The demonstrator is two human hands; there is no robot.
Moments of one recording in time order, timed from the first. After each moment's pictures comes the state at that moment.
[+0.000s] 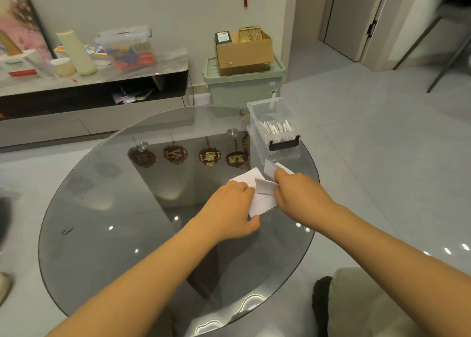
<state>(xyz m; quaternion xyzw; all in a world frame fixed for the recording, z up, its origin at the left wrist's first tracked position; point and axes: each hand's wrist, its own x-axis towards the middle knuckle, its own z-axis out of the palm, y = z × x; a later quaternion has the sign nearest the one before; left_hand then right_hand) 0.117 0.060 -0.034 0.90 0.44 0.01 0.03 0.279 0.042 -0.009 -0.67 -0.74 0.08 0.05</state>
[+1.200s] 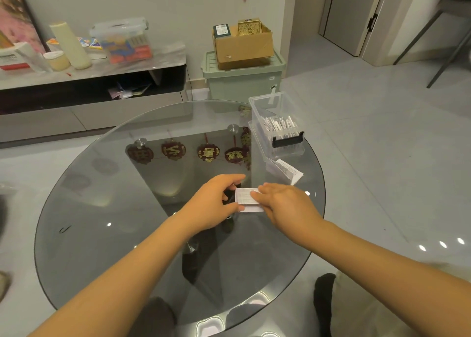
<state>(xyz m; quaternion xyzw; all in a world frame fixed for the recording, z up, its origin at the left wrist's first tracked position) 0.083 0.079 -0.044 0.82 0.48 0.15 0.28 0.267 0.044 -0.054 -0.54 -0.84 0.02 0.06</state>
